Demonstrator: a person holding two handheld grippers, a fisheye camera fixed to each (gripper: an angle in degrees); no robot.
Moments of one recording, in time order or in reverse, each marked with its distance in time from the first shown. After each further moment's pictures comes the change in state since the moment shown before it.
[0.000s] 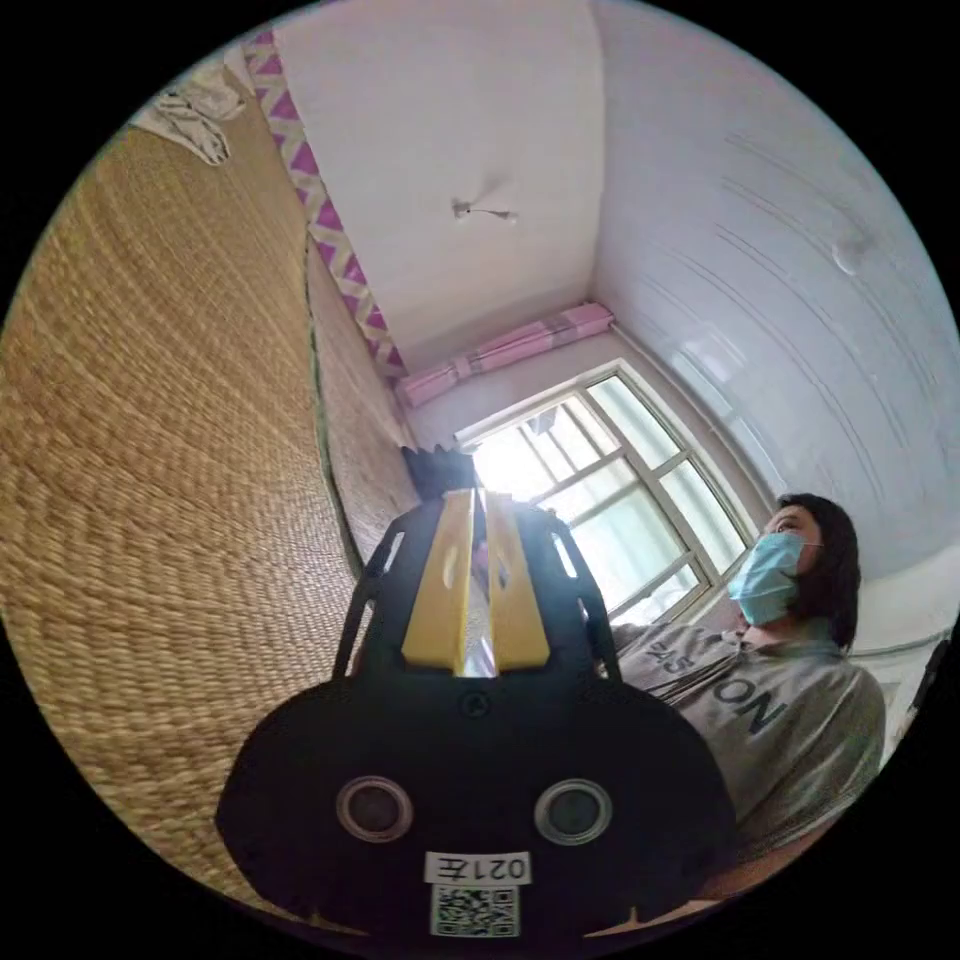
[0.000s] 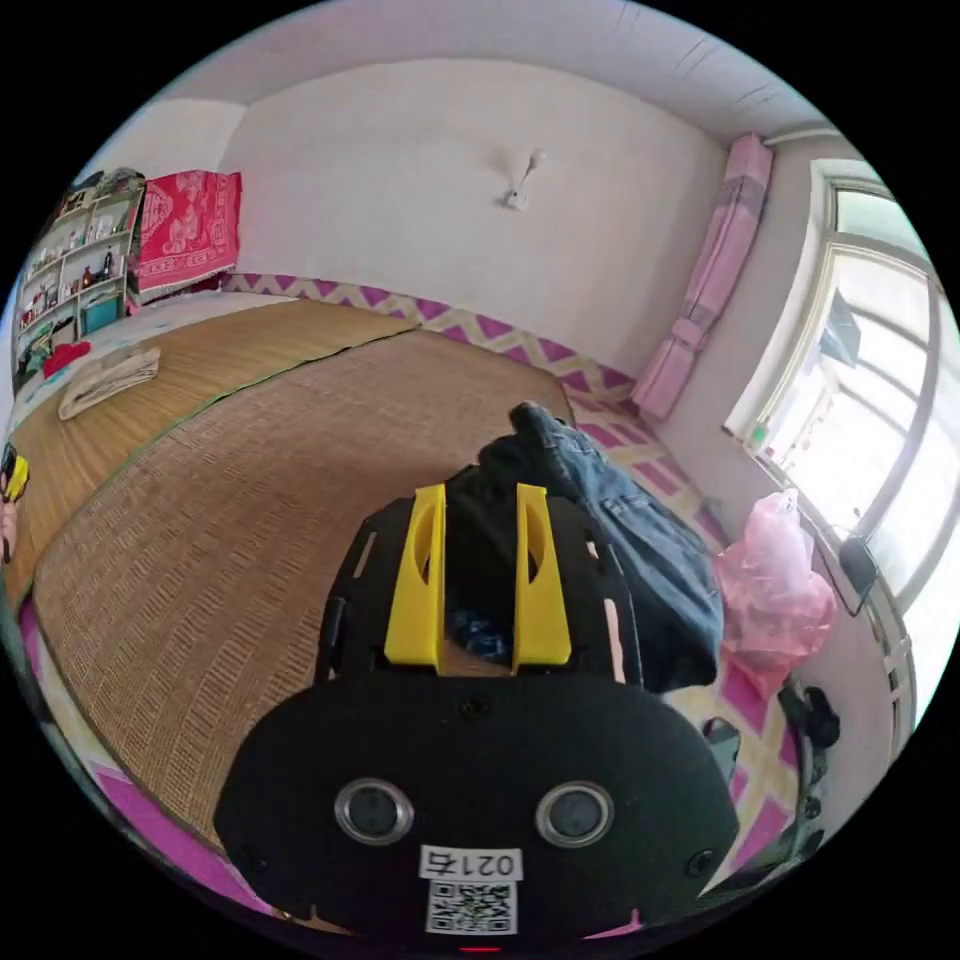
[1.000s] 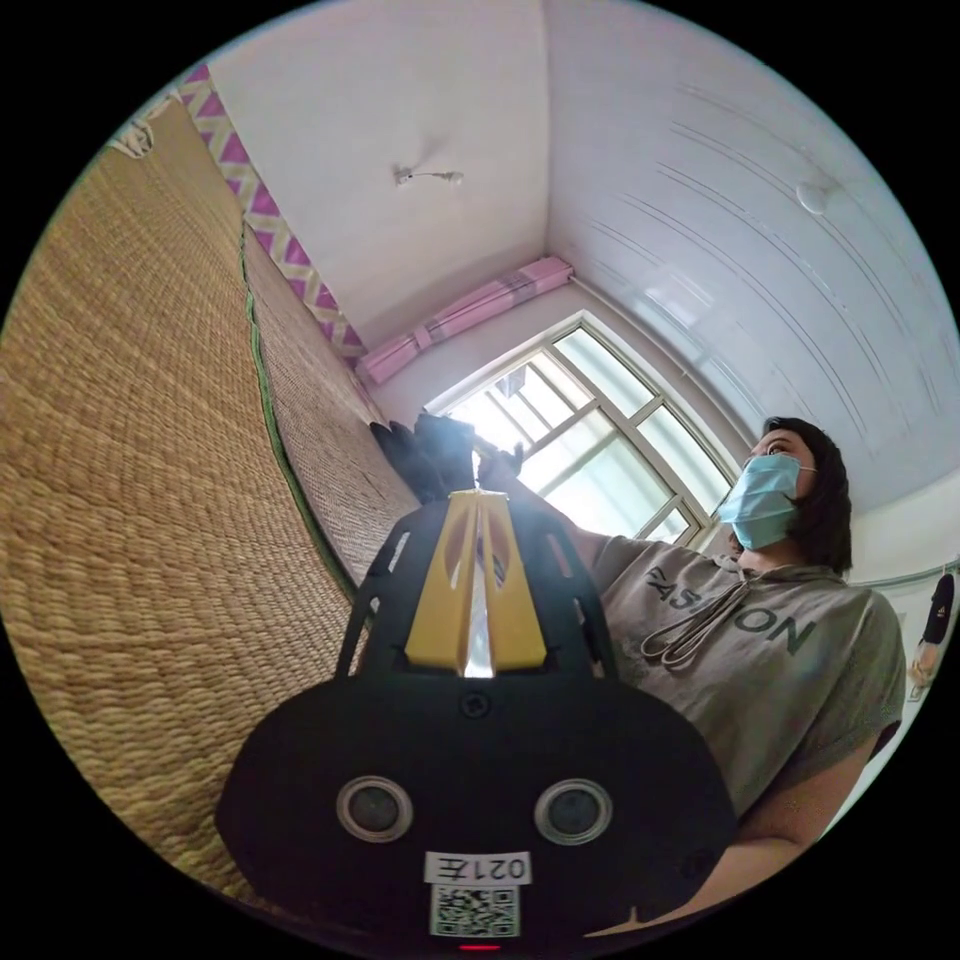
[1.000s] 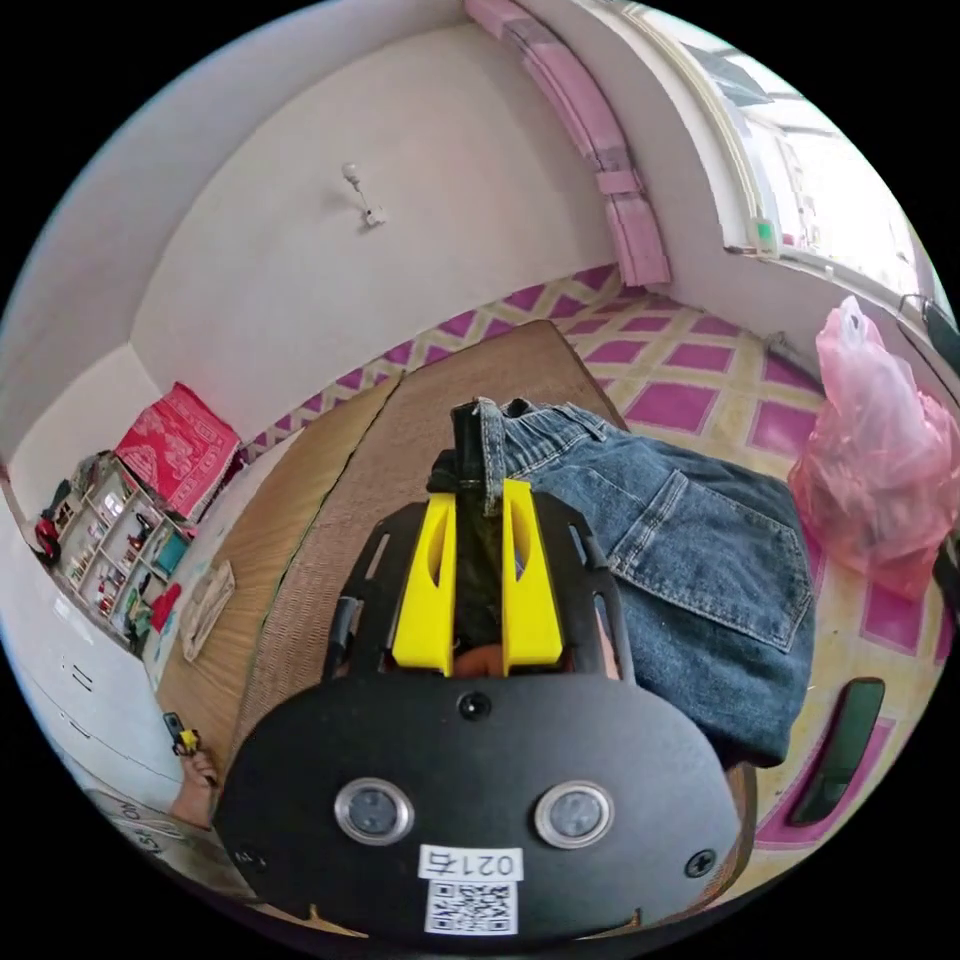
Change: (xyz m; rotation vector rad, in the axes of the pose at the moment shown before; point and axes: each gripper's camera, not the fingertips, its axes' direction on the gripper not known) left arm 0.065 0.002 0.049 -0.079 0.058 0.108; right arm 0.204 0.000 0.026 -0.043 -0.440 0.618
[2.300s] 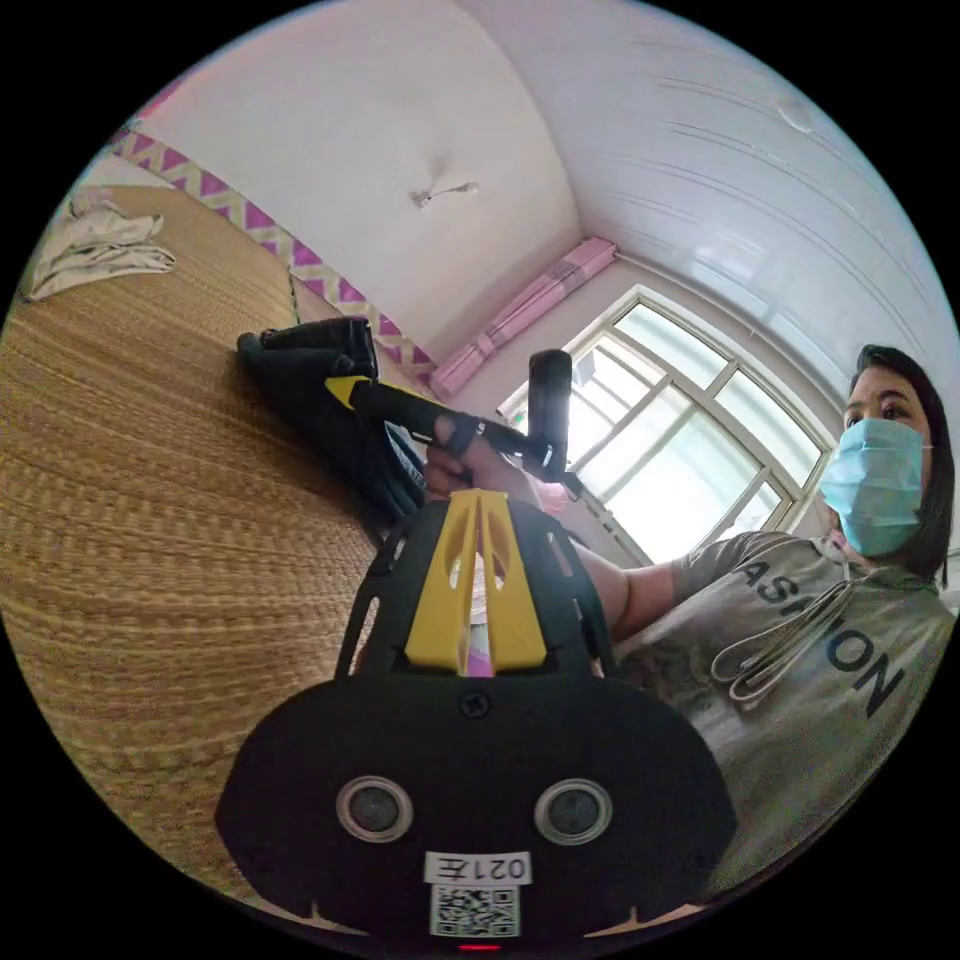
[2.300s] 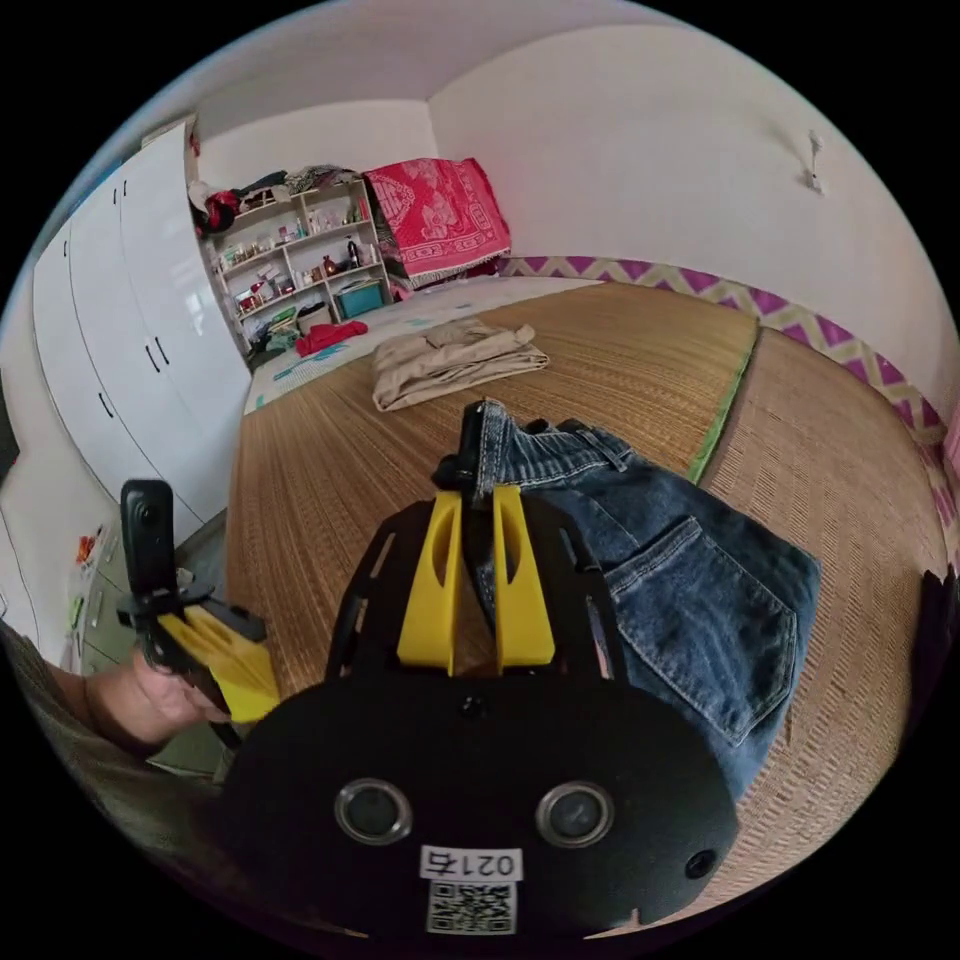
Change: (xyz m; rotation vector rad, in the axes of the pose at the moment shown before) left arm 0.159 -0.067 -0.081 -0.010 -0.347 0.109; right arm -0.694 0.387 0.173 -0.304 -0.355 -0.725
